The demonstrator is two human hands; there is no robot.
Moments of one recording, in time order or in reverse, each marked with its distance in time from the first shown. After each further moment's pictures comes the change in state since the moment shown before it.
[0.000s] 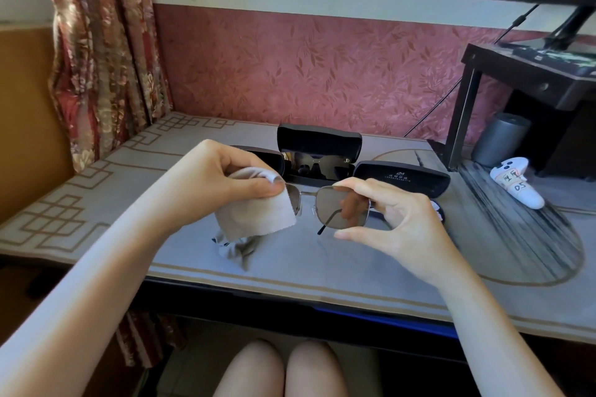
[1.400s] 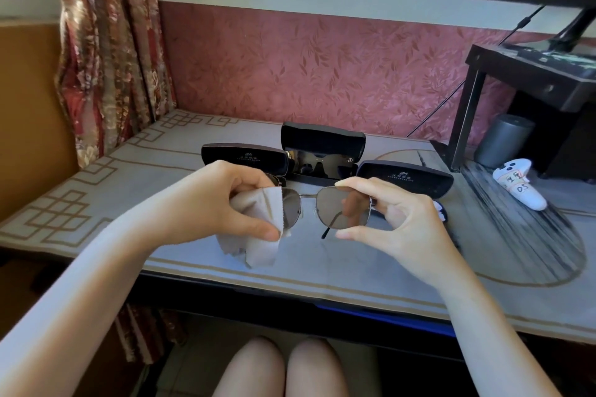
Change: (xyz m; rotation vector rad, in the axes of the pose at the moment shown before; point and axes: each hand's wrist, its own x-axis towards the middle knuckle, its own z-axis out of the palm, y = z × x) left_hand -0.013 -0.007 -0.005 0.204 -0.175 0.046; right_hand -0.002 -0.007 0.006 0.001 0.028 0.039
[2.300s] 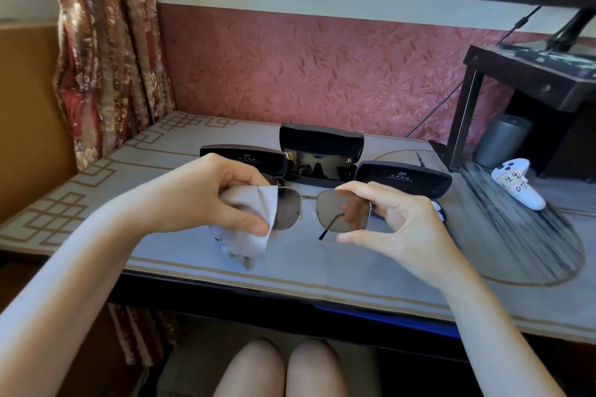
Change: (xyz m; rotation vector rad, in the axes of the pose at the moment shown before) left_hand 0.005 -0.004 -0.011 -0.044 -0.089 0.032; right_hand -0.002 0.000 -0.005 -0.029 -0.046 0.017
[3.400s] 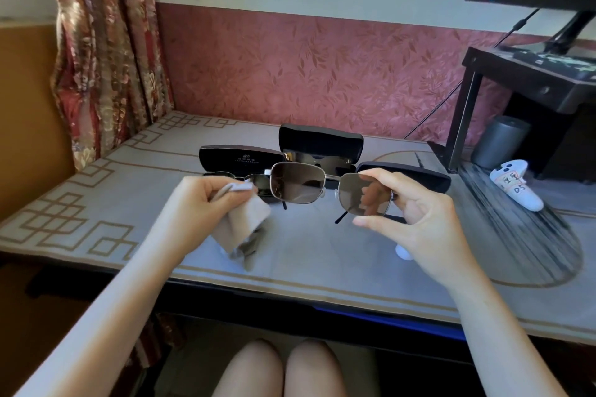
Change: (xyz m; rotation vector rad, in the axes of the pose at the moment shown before) left_hand 0.009 -0.052 0.033 -0.170 0.522 -0.120; right_hand -0.001 0.009 -0.011 0.040 0.147 -0.064
